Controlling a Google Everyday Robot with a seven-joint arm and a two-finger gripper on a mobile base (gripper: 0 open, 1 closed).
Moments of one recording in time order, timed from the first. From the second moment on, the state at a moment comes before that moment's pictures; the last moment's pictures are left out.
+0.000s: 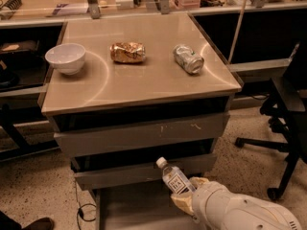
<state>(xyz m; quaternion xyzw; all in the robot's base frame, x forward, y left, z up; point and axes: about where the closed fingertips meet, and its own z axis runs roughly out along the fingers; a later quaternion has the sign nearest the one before) 0.389 -0.106 0.623 -0.31 0.88 0.05 0.35</state>
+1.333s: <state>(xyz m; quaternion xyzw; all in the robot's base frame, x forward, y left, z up) 0.432 -0.096 0.740 -0.35 0.84 0.03 0.42</state>
